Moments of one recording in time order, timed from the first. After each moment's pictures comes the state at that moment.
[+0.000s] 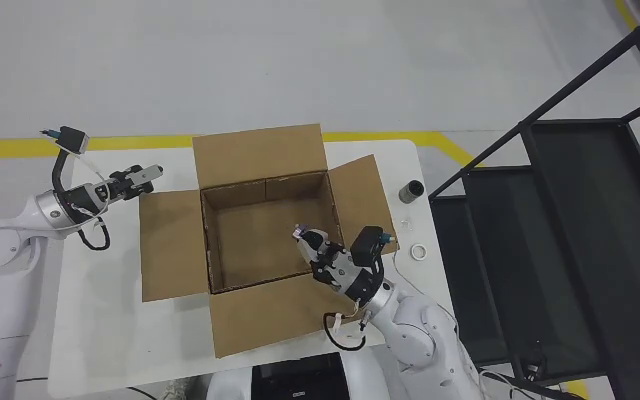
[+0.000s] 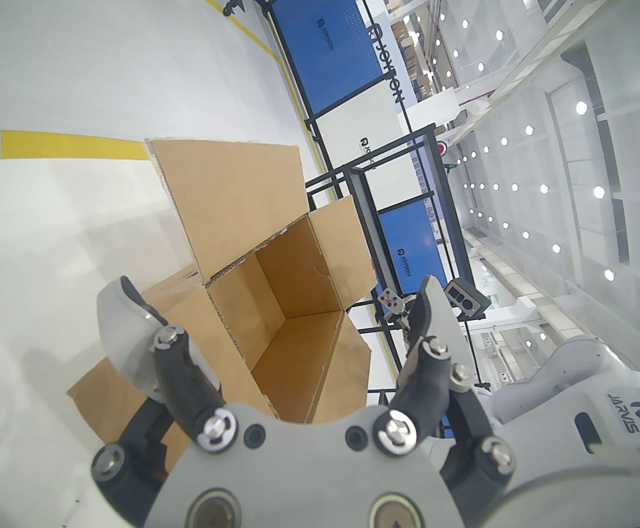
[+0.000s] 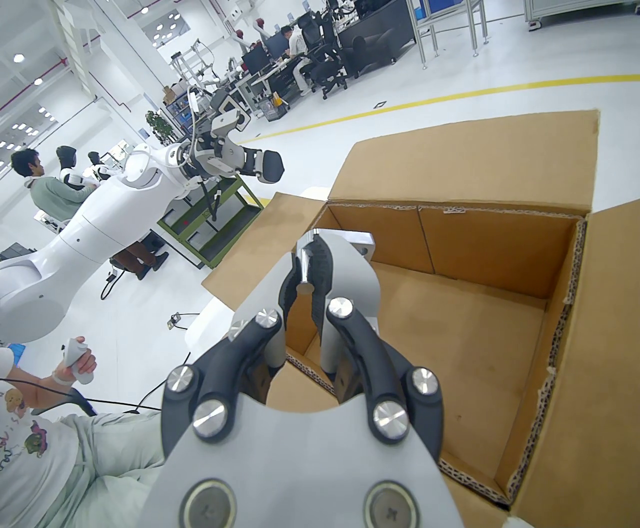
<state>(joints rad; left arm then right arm) 1.12 -0.89 -1.53 -1.44 -0.21 -0.38 -1.07 -1.82 -1.52 1.34 -1.99 -1.05 -0.58 0.19</state>
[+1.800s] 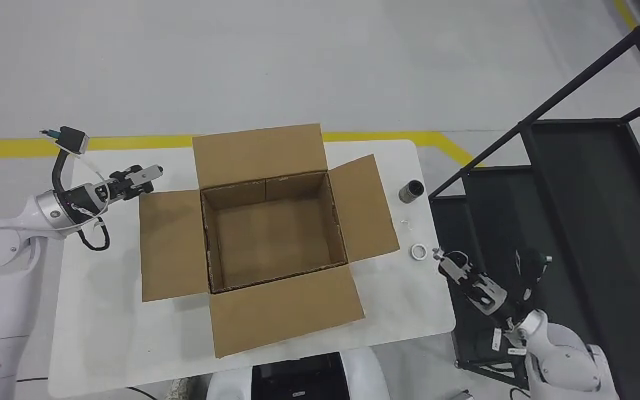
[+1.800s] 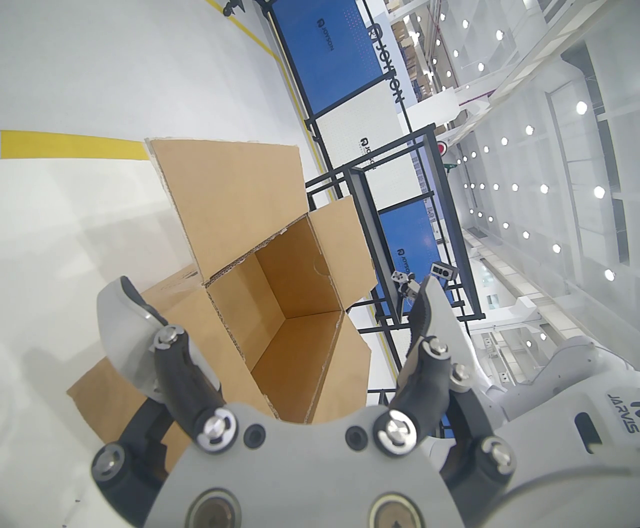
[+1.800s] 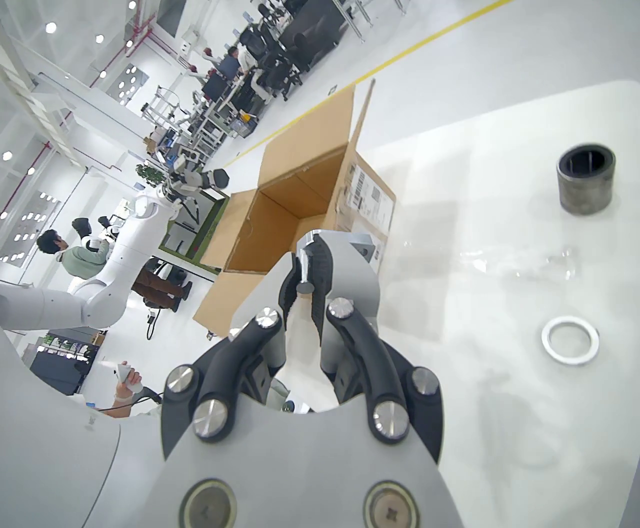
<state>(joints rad) 1.12 -0.89 -1.53 -1.44 -0.21 -0.38 -1.07 -2.05 -1.35 2.06 -1.86 -0.08 -0.87 0.80</state>
